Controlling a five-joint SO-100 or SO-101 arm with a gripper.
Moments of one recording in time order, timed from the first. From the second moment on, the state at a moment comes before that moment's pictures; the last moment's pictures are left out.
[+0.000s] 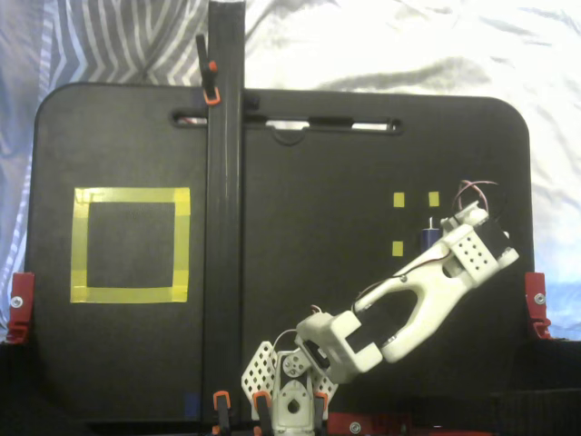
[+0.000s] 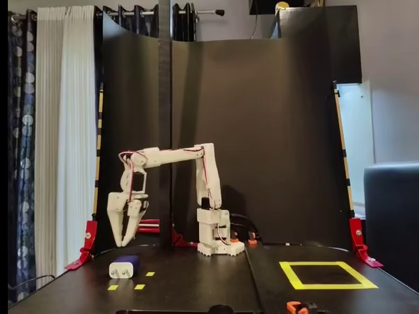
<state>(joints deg) 54.8 83.0 91.2 72.8 -139.6</state>
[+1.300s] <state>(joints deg) 55.1 71.1 91.2 63.0 -141.0</state>
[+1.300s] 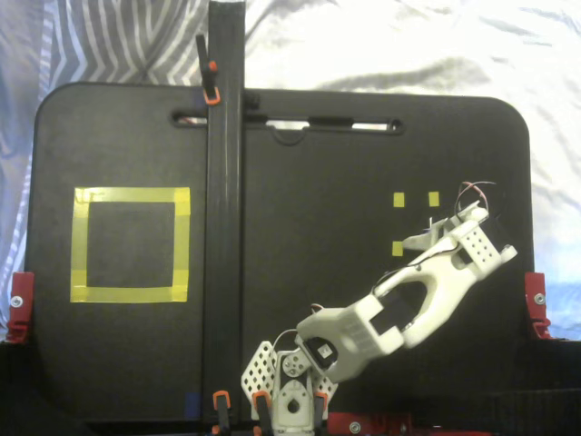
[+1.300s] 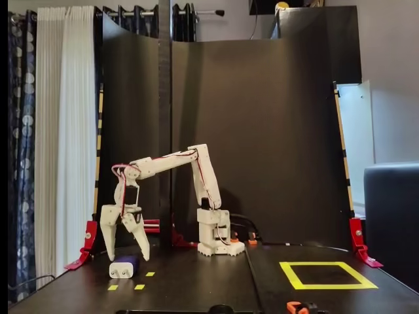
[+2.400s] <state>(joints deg) 55.0 69.0 91.0 61.7 -142.1</state>
